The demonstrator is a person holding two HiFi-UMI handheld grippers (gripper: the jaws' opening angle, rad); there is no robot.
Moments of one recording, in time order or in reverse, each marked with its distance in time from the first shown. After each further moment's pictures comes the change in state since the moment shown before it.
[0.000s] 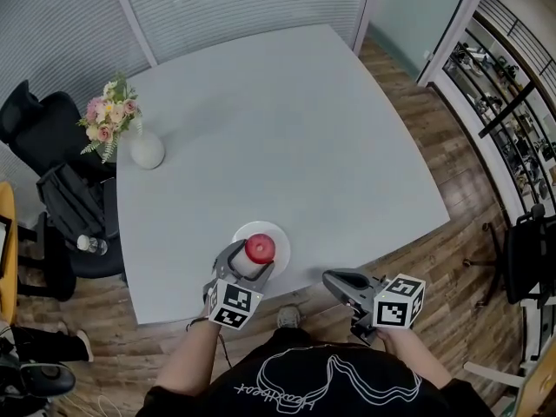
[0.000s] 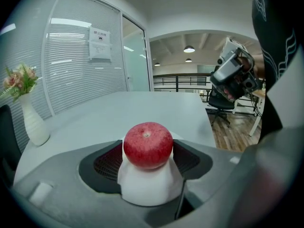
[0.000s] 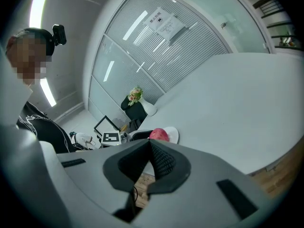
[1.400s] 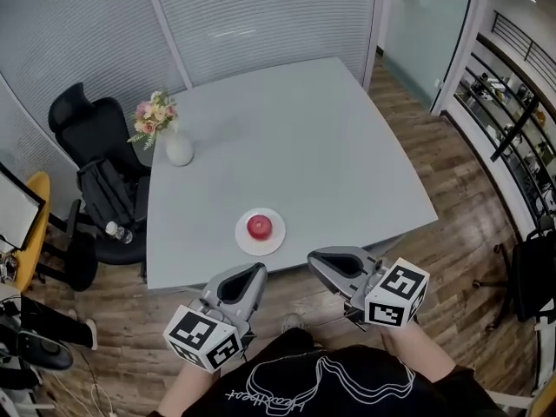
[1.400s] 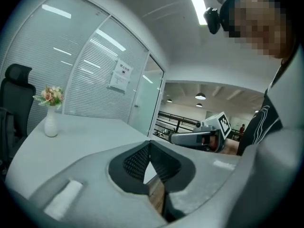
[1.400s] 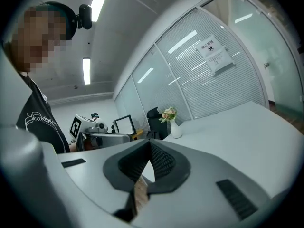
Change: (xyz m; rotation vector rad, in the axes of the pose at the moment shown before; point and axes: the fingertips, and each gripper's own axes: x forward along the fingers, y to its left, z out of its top) left arm -0.208 -0.114 0.173 -0.389 -0.391 0.004; right arm -0.084 0.143 0.049 -0.458 -0.147 0.203
